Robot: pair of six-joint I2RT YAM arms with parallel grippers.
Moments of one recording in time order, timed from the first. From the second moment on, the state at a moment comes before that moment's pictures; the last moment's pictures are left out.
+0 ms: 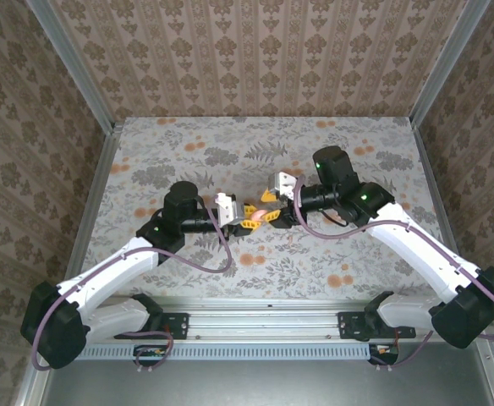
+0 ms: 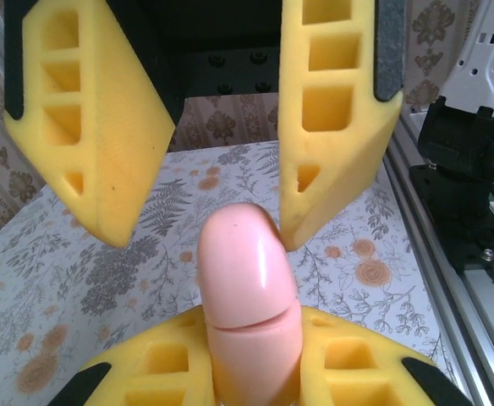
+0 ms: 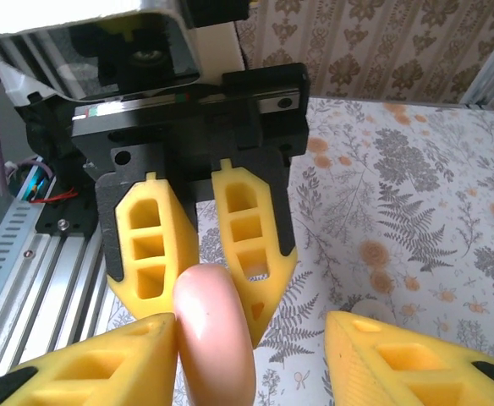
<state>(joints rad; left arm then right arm) -0.71 1.08 0.69 0.12 0.79 0.39 0.54 1.24 1.15 -0.51 -0.75 -0.58</state>
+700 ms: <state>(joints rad) -0.69 1.06 0.68 0.14 0.78 0.38 0.44 1.26 1.15 -0.39 -0.75 -0.45</state>
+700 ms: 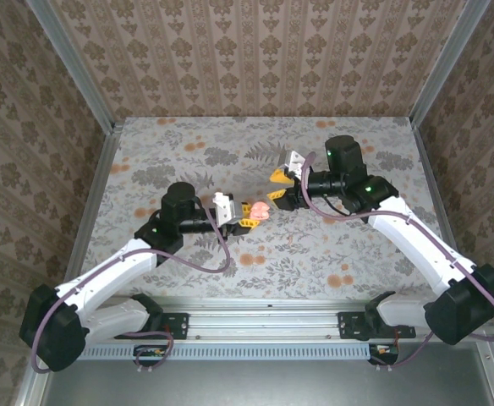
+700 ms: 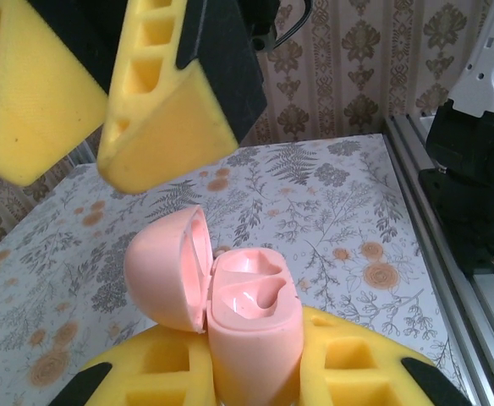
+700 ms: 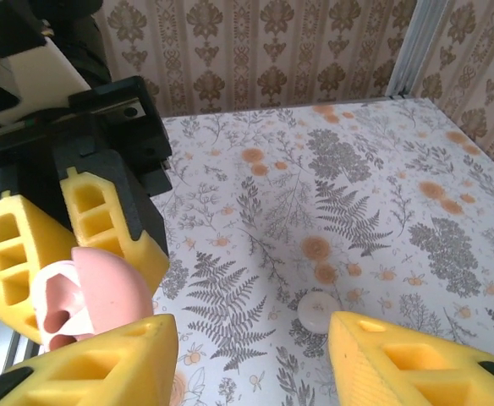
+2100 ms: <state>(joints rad) -0.61 1.05 0.34 0.50 0.26 0.09 0.44 1.55 1.11 -0.82 -0.20 0.74</state>
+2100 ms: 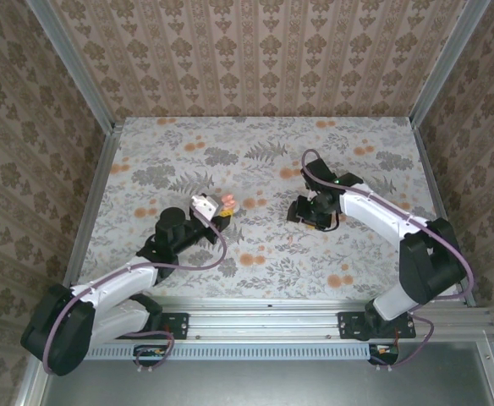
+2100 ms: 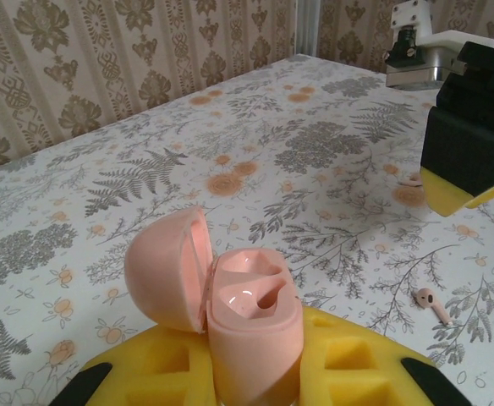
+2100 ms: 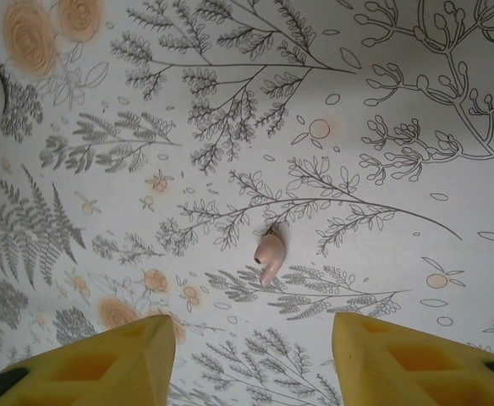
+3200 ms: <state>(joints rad) -0.52 1.02 0.31 0.56 0.22 0.04 0.54 1.71 1.22 -0.89 -0.13 0.94</state>
